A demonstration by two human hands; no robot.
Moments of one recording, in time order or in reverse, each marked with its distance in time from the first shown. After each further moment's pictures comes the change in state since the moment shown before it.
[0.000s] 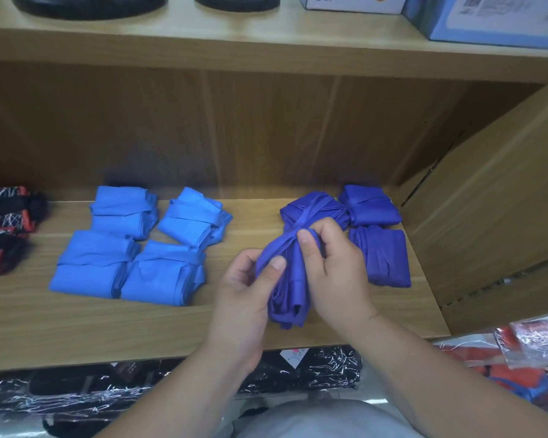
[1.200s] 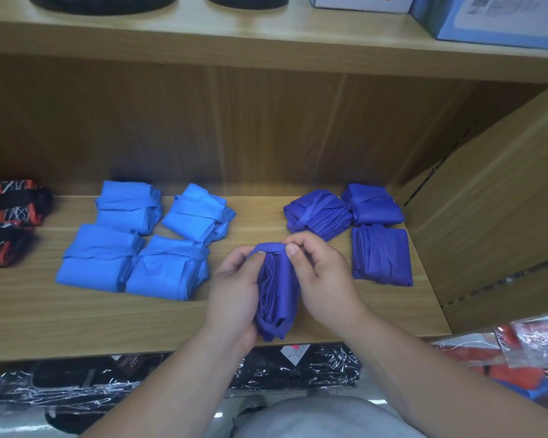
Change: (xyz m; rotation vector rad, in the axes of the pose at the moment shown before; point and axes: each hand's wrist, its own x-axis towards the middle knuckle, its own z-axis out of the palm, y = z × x) left_hand 0.012 0.003 -0.005 -0.032 0.164 -0.158; right_hand -0.009 0.004 0.012 0.165 -0.196 0.112
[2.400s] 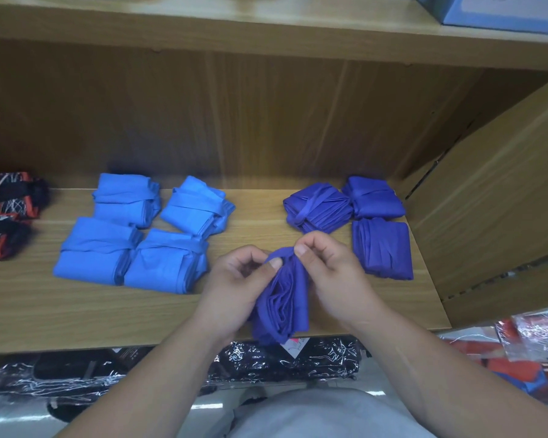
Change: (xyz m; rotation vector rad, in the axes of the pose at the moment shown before) left_hand 0.012 -0.008 -0.027 0.299 -0.300 0.182; right_hand -0.003 -0.002 -0.016 0.245 -0.094 0.233
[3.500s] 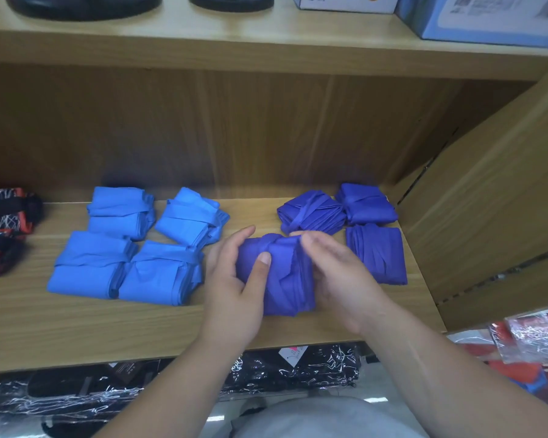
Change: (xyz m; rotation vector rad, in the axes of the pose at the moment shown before) left_hand 0.004 -0.011 0.008 0.468 0.303 0.356; right_hand 0.003 -0.011 -0.010 0.392 -0.047 0.257
